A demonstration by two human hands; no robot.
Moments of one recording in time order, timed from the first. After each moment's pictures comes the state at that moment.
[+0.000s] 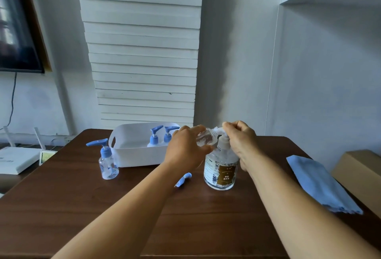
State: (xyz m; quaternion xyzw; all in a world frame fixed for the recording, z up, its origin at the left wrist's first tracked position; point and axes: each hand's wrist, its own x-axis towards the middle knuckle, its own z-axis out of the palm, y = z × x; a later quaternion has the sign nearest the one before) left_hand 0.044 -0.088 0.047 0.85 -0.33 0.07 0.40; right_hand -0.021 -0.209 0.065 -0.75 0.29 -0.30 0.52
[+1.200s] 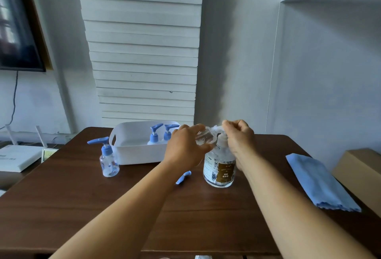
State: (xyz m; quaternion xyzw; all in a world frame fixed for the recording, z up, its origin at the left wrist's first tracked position) left_hand 0.038 -0.086 0.048 0.85 -0.33 0.06 0.41; right_hand -0.017 -0.208 0.055 -0.72 0.29 -0.35 0.53
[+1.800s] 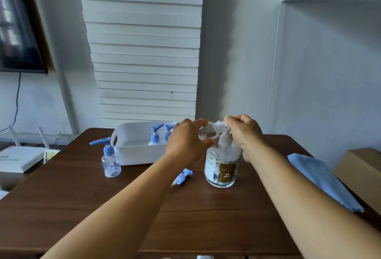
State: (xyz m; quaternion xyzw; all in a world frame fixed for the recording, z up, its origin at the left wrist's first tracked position) left_hand 0.038 -0.086 0.062 0.85 -0.34 0.08 0.40; right_hand -0.020 -0.215 0.075 -0.74 0.28 -0.32 0.53
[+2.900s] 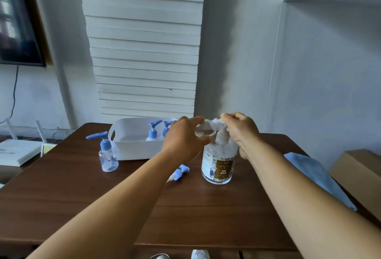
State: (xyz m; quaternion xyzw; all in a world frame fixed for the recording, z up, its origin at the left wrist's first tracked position) left_hand 0.038 -0.085 0.059 0.86 -0.33 0.07 0.39; right_hand -0.018 -0.217 0.076 -0.74 0.27 -0.30 0.53
